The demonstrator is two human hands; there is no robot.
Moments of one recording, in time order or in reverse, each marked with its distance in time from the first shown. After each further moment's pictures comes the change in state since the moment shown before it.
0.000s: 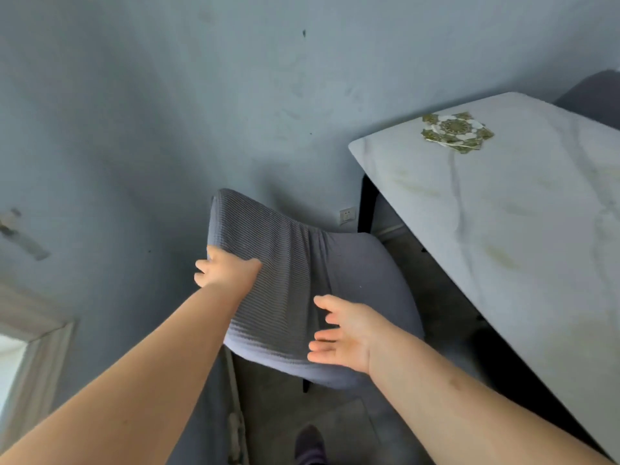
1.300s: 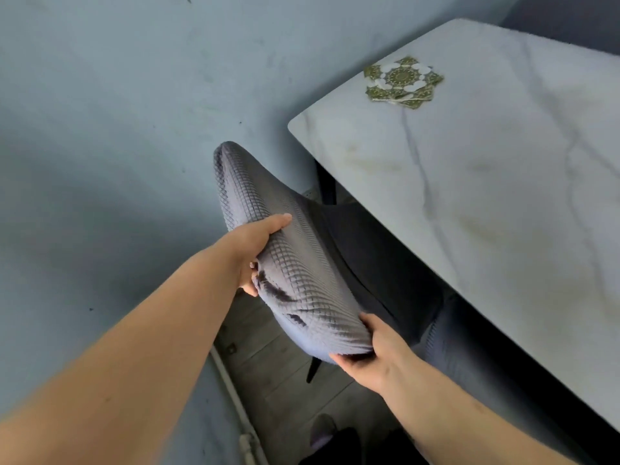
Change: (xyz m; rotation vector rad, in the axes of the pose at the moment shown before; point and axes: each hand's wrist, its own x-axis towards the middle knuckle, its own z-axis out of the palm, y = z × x) left_hand -0.001 0.151 0.049 -0.216 -0.699 -0.044; right_hand 0.057 -0.020 -0.080 0.852 0.144 0.079
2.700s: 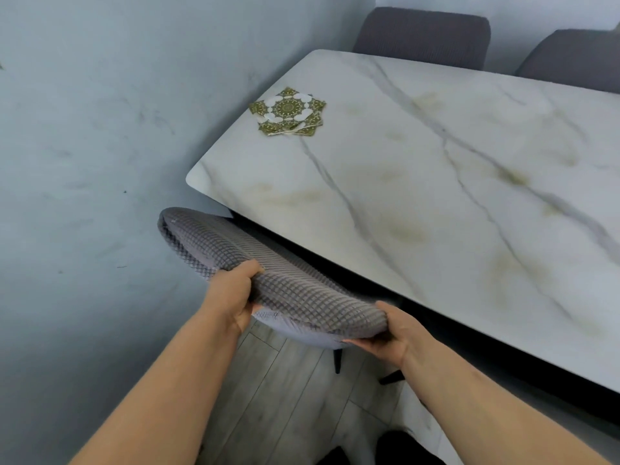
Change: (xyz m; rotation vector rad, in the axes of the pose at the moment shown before) left_hand 0.087 0.032 0.067 -0.294 -0.218 0.246; right_hand 0.036 -0.091 -0.010 0.215 0.046 -0.294
